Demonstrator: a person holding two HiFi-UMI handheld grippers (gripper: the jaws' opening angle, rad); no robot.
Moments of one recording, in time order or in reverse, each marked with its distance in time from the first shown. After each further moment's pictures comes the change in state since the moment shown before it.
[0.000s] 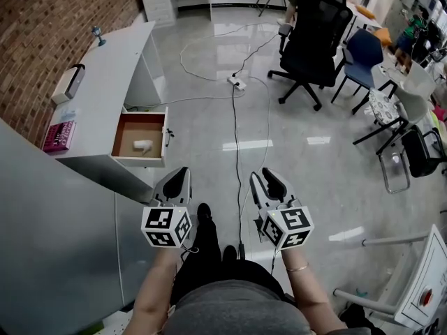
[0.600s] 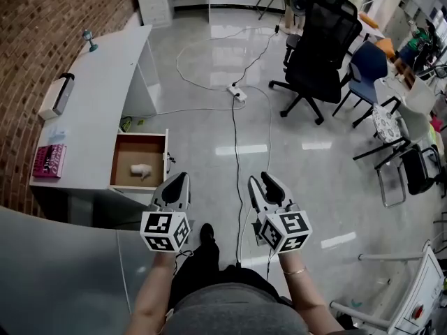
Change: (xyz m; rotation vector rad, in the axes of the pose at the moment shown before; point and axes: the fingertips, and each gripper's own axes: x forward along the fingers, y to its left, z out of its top) left arm 0.116 0.101 0.024 -0.041 0.019 -0.025; right arm 0.152 -0.020 0.032 0.010 0.024 -0.028
